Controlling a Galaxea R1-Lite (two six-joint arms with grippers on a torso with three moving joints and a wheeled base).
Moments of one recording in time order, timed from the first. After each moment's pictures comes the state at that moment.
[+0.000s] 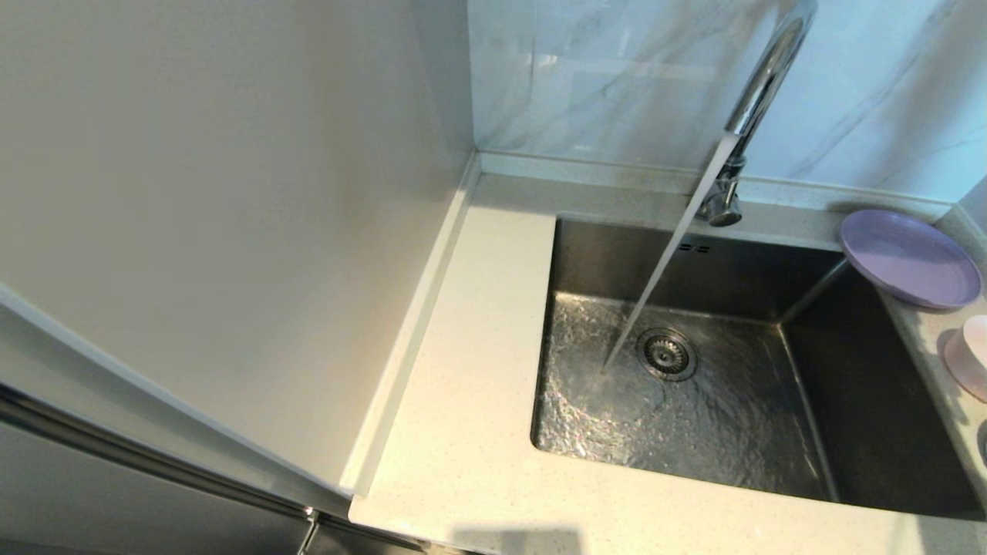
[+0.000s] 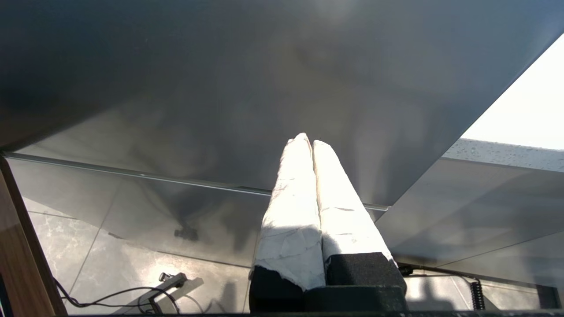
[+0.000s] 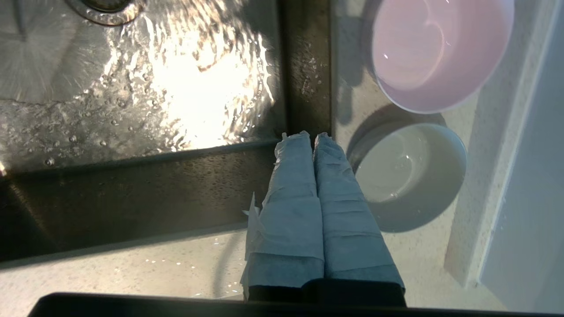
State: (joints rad) left arm 0.00 0.00 0.00 0.00 0.00 0.00; right arm -0.34 1.65 -1.76 1.02 -0.08 0.01
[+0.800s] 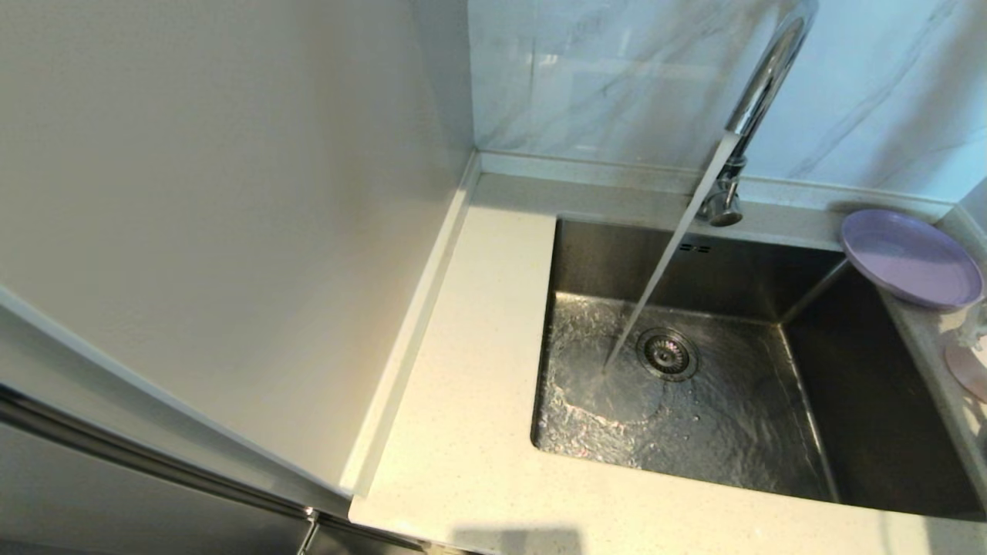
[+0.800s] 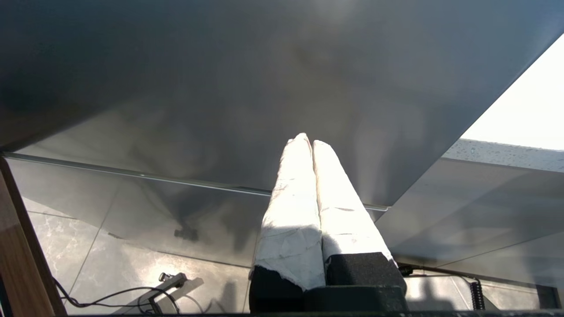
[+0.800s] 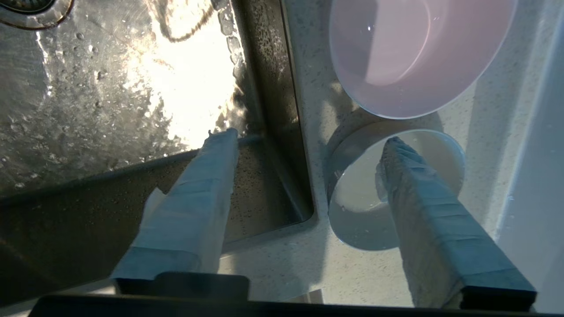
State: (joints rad) left arm 0.00 0.00 0.00 0.00 0.00 0.00; right arm -0.44 1.77 -1.73 0.97 -0.08 0.02
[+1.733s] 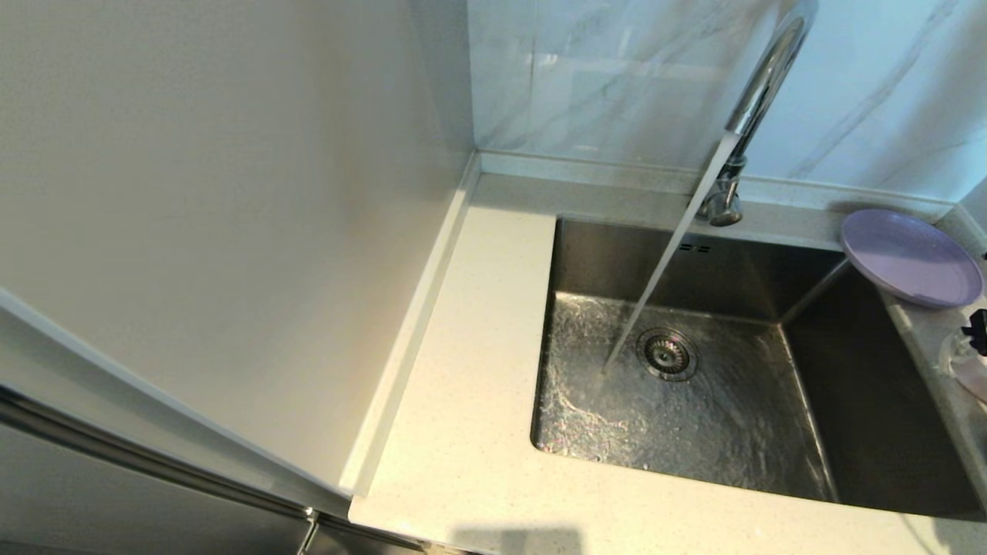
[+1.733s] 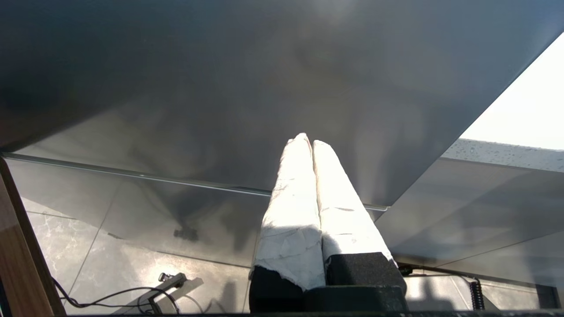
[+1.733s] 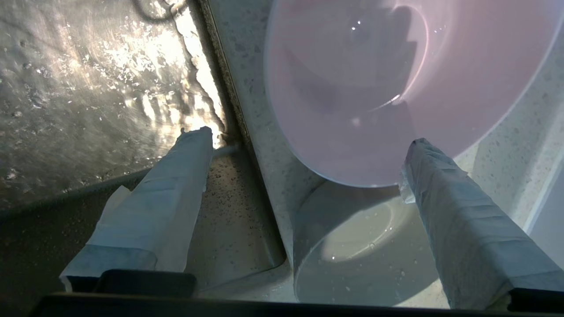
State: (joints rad) left arm 0.00 0.00 0.00 0.00 0.00 0.00; right arm -0.52 1.92 -1.68 0.84 -0.07 -0.04
